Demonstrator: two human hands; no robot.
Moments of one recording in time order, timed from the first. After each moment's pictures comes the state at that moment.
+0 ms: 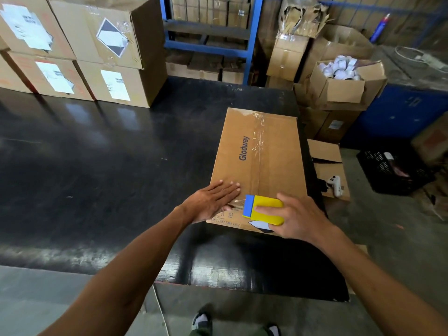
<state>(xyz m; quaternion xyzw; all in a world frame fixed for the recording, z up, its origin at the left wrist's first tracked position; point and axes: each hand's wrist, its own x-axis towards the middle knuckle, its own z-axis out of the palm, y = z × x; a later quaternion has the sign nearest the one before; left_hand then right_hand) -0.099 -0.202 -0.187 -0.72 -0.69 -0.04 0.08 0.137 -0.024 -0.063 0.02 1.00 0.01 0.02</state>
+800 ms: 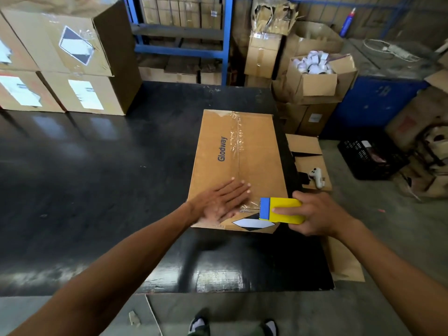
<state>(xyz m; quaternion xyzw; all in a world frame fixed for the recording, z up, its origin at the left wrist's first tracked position) -0.057 -0.138 -0.162 -0.79 -0.60 -0.03 0.13 0.201 0.054 -0.066 0.01 1.00 -0.03 -0.01</state>
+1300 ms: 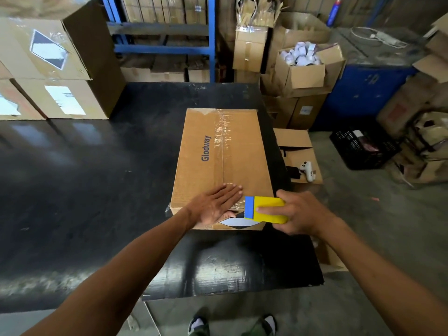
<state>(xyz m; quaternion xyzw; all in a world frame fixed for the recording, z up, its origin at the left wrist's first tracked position) -0.039 -0.105 -0.184 -0.77 -0.62 -0.04 0.13 0.206 0.060 -0.076 0.00 1.00 -0.04 -0.05</state>
